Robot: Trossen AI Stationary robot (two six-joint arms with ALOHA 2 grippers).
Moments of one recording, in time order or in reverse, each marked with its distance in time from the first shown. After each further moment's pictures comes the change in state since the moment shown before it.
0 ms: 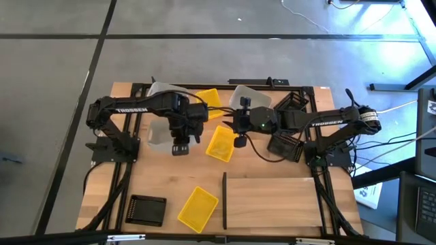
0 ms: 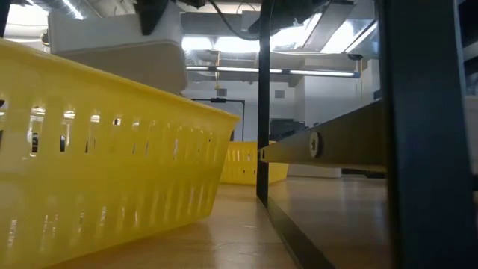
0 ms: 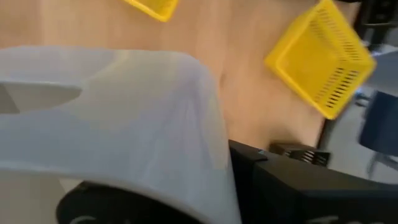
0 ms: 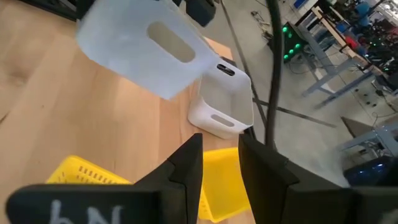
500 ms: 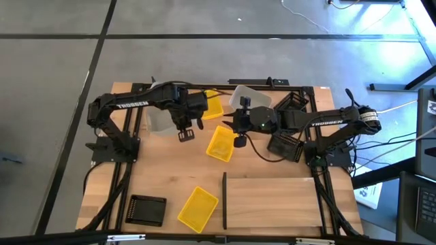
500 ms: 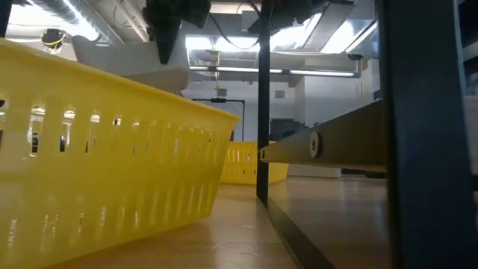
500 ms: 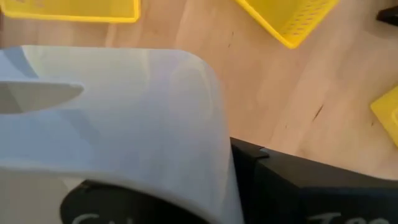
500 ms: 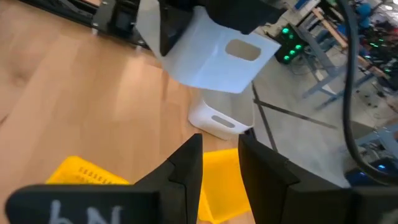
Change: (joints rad) left arm 0.102 0.000 0.000 0.016 -0.285 -0.051; right arm 0.000 0.000 0.000 0.007 -0.003 -0.003
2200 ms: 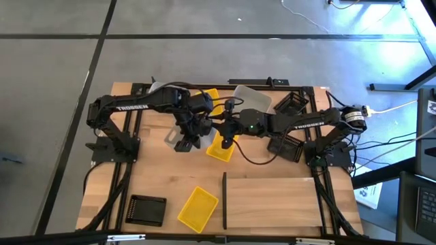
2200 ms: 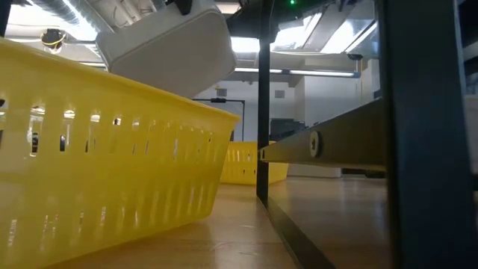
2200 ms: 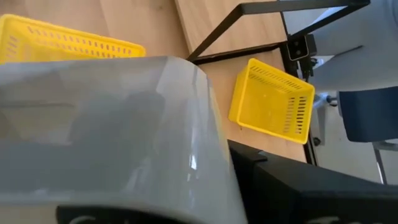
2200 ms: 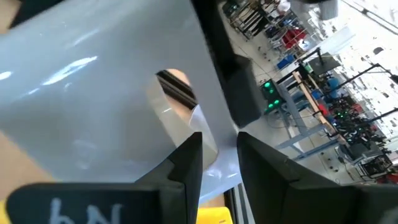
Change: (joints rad) left arm -0.060 0.000 0.000 0.236 0.511 0.336; right arm -0.022 0.173 0.000 0.360 -0.074 -0.292
